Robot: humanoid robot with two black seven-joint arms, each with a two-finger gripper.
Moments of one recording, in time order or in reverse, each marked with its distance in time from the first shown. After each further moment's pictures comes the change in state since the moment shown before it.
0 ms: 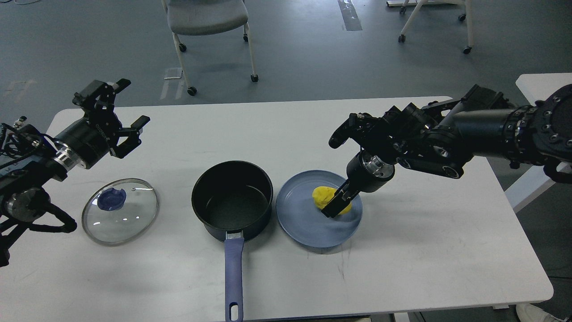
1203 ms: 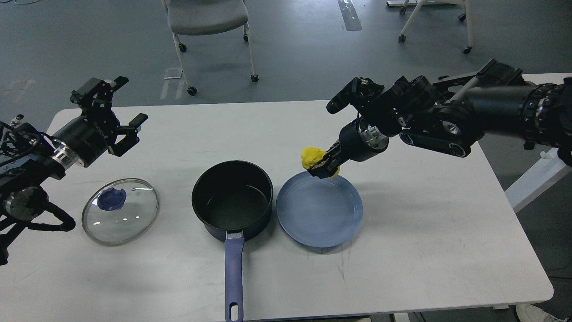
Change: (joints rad) left arm -0.003 0.003 -0.006 0.003 0.000 0.000 0.000; right arm 0.126 -0.074 0.136 0.040 0.034 -0.115 0.000
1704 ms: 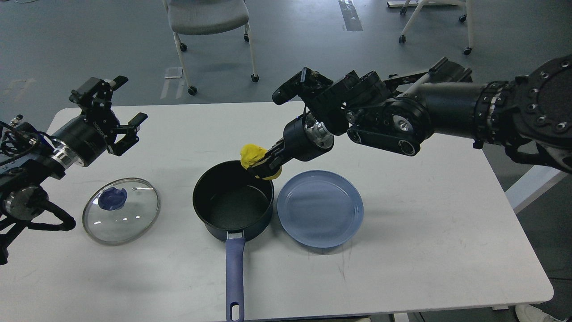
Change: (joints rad) left arm -0.001 0.000 0.000 -0.001 0.000 0.000 0.000; right arm -0.029 0.180 0.010 -0.083 0.139 -0.001 0.000
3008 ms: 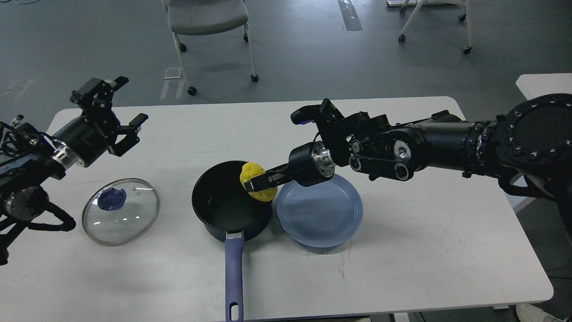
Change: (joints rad) left arm 0.001 0.000 0.000 -0.001 -0.001 0.000 0.000; right arm -0.147 0.001 -0.003 0.005 0.283 -0.050 0.000
